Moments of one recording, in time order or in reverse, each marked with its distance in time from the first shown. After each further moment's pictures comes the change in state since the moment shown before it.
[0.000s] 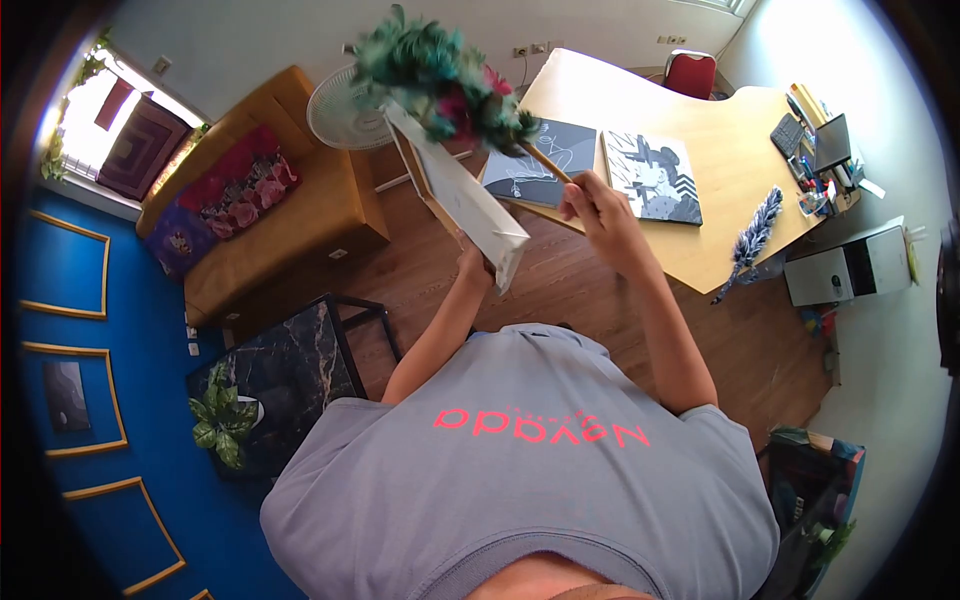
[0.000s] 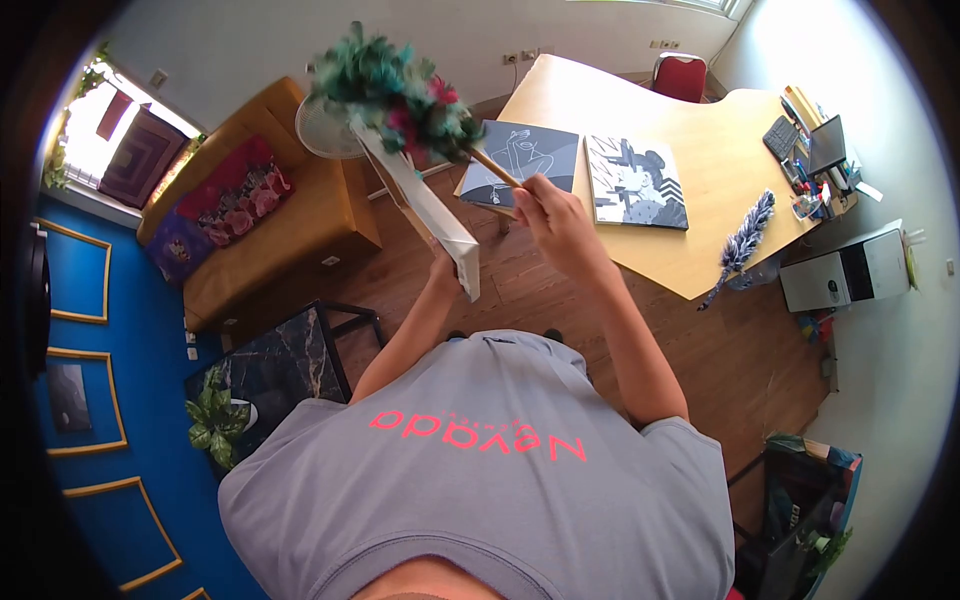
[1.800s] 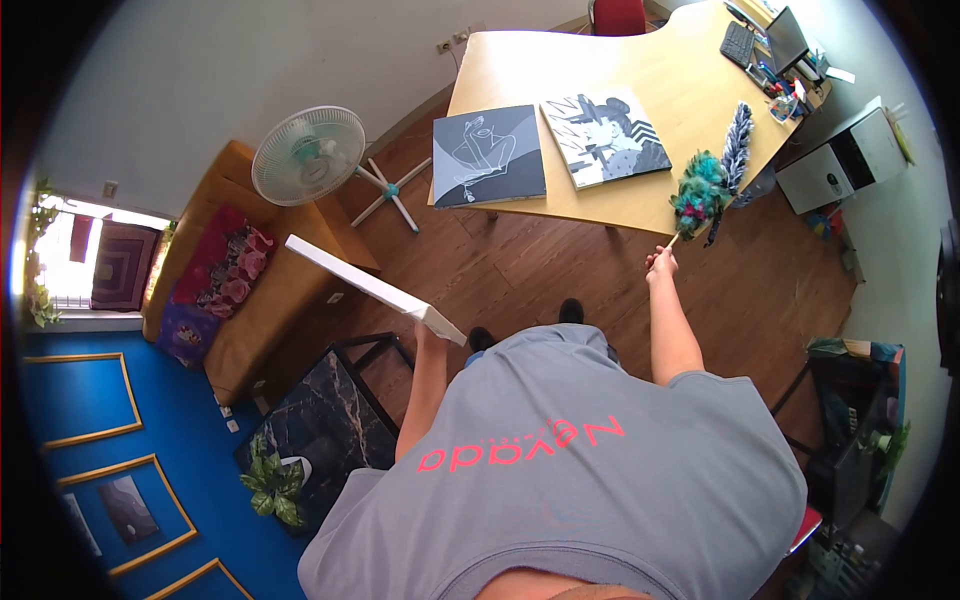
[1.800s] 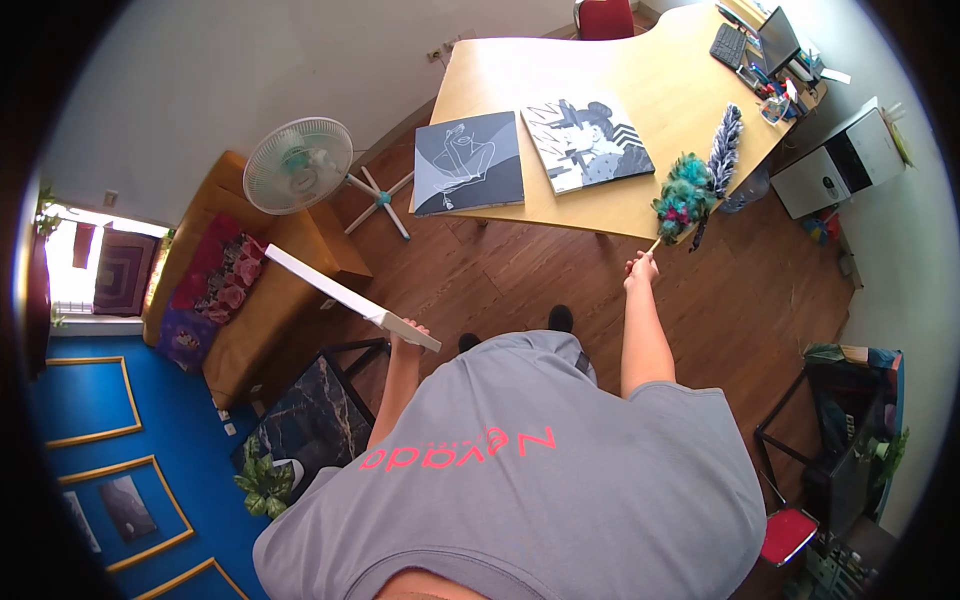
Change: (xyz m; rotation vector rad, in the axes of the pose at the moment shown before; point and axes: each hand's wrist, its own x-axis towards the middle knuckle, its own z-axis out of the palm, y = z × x) left_hand 0.046 -0.008 -0.191 0.502 -0.237 0.547; right_hand -0.195 0.408 -0.064 0.741 1.354 1.158
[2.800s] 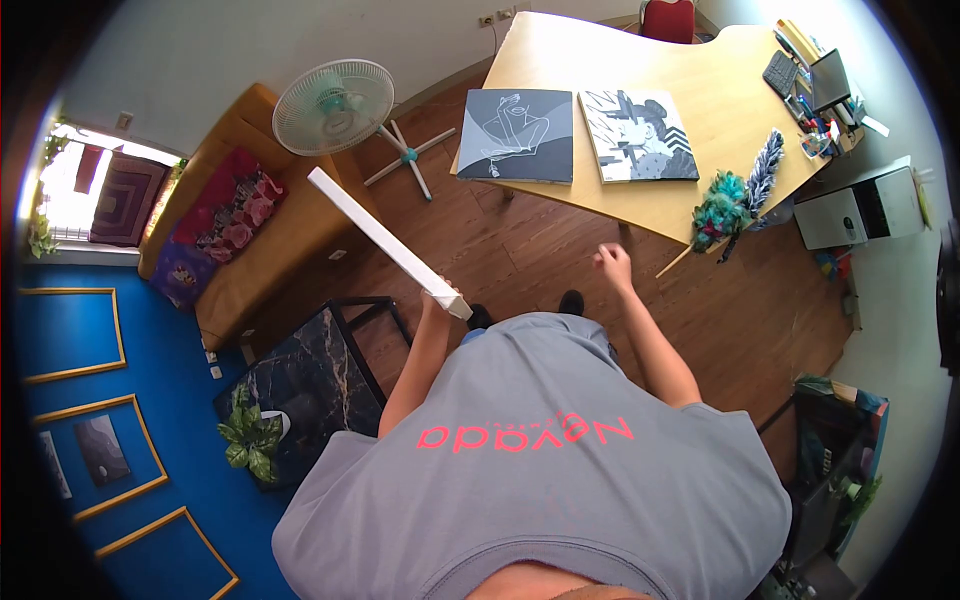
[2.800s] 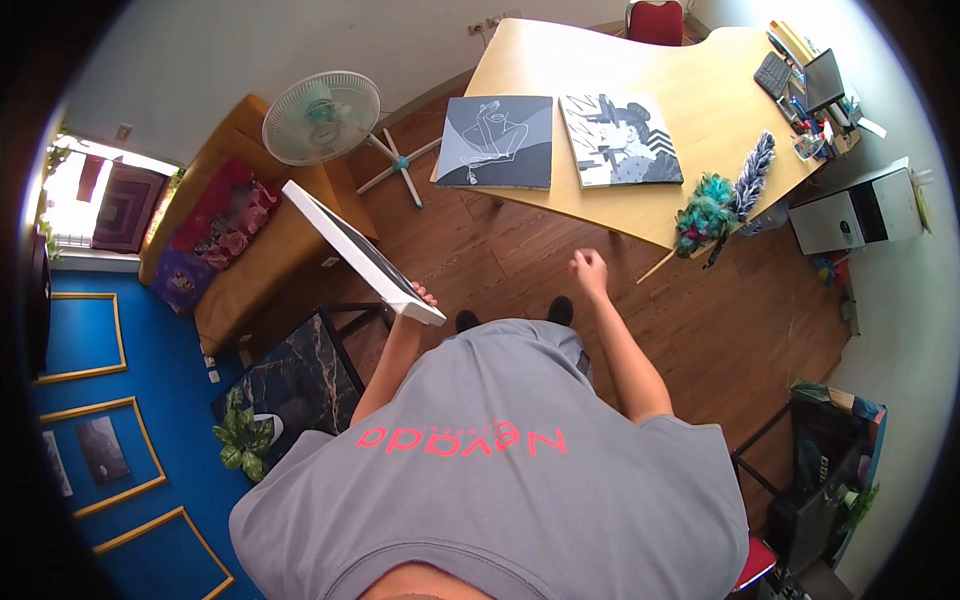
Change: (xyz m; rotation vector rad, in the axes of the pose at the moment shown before) left_hand -0.004 0.028 0.010 -1.075 -0.801 -0.318; right_hand -0.092 0.090 0.032 -0.630 -0.751 -0.383
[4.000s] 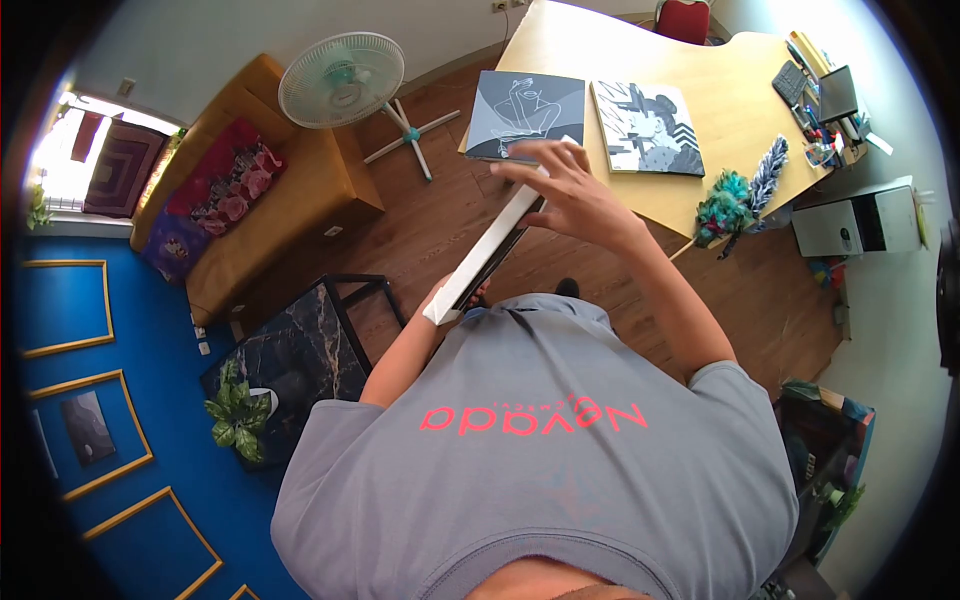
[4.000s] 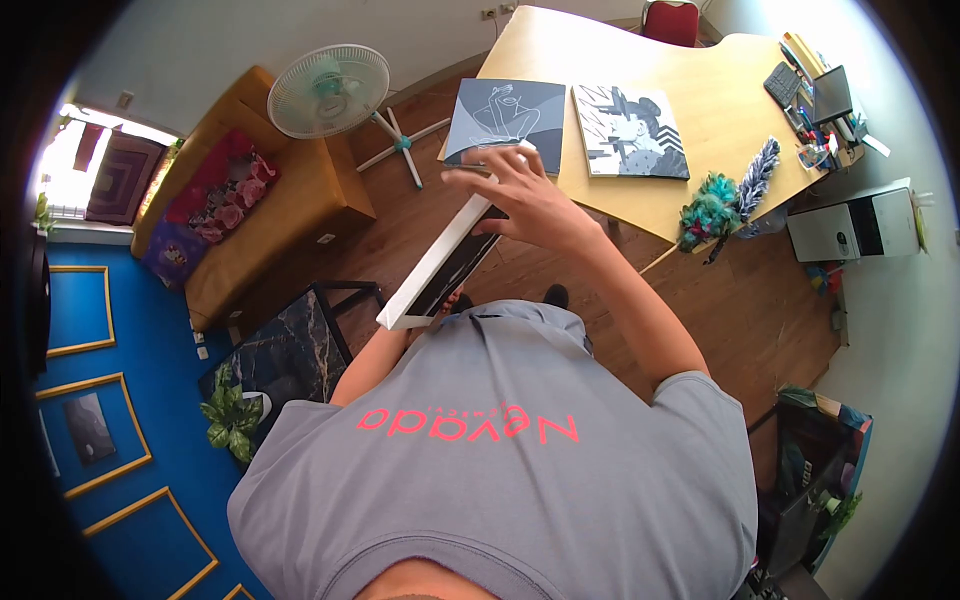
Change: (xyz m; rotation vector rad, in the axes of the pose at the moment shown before) left_hand 0.013 -0.024 0.088 0.095 0.600 -0.589; right_hand -0.128 -0.338 0.097 -0.858 -0.392 -1.313
